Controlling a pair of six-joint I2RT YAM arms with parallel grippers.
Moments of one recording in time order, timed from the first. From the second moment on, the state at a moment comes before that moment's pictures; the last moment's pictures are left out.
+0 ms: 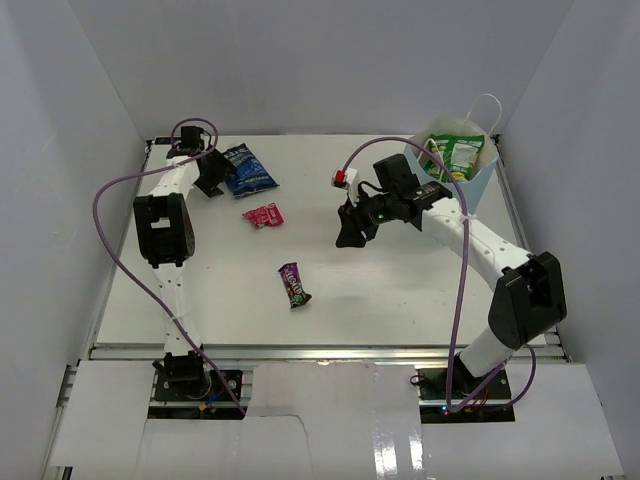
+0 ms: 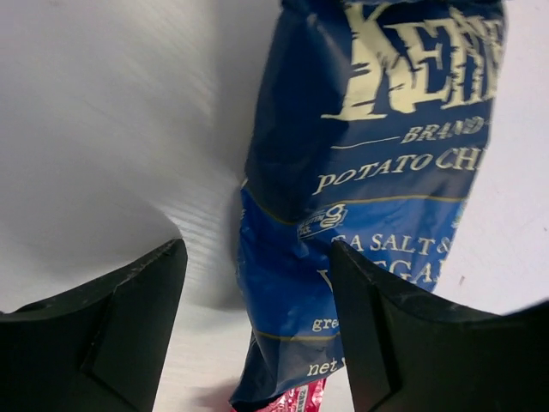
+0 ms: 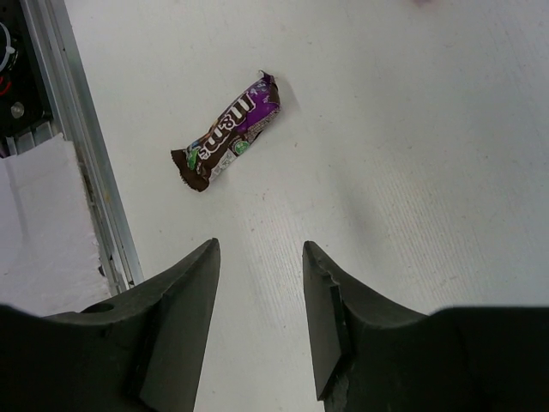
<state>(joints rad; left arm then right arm) 0.06 2.39 2.03 -0.60 0.10 -0.76 0.56 1.59 1.34 -0.60 -0.70 -0.32</state>
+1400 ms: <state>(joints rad) 0.03 1.86 1.24 -0.12 0.73 -0.76 0.59 1.71 1.51 -0.60 -0.75 -0.49</state>
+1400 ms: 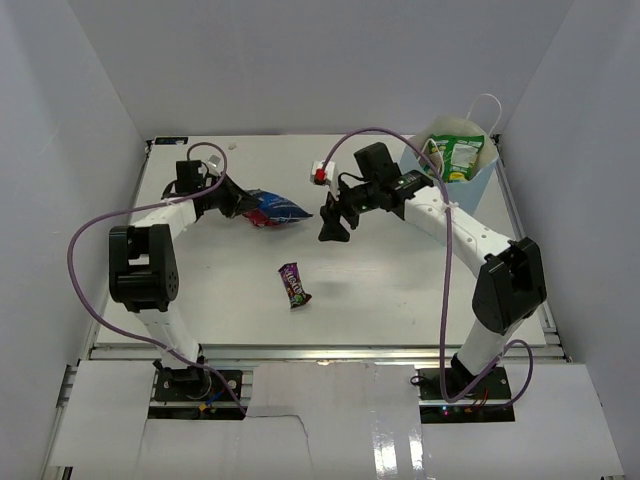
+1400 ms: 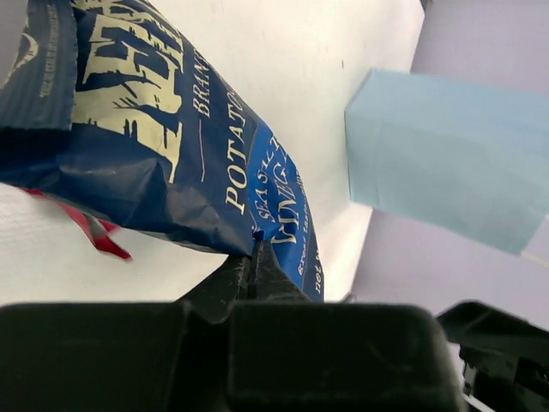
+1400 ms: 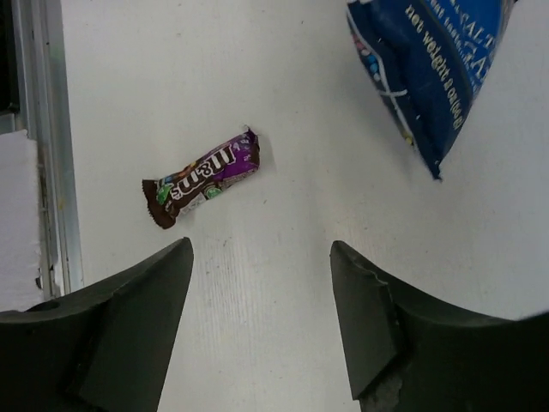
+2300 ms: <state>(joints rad) -0.20 1.64 0.94 0.02 0.74 -0.96 1.02 1.80 1.40 -0.23 0.23 -0.31</state>
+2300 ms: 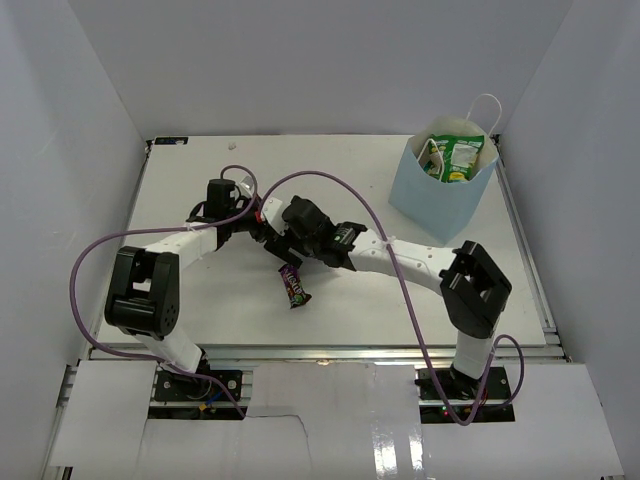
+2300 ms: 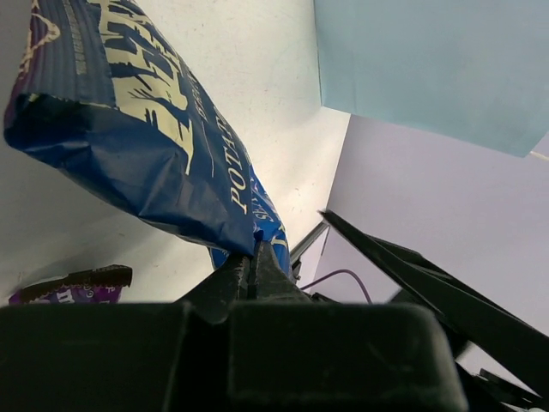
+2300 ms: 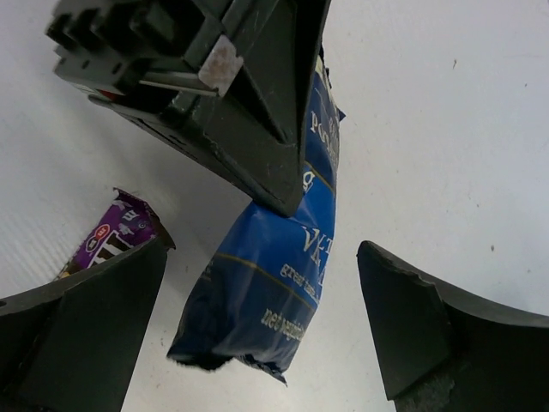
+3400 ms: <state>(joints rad) -0.12 1.38 1.00 -0.09 0.60 -0.87 0.86 1.74 1.37 -0.29 -0.03 -0.23</state>
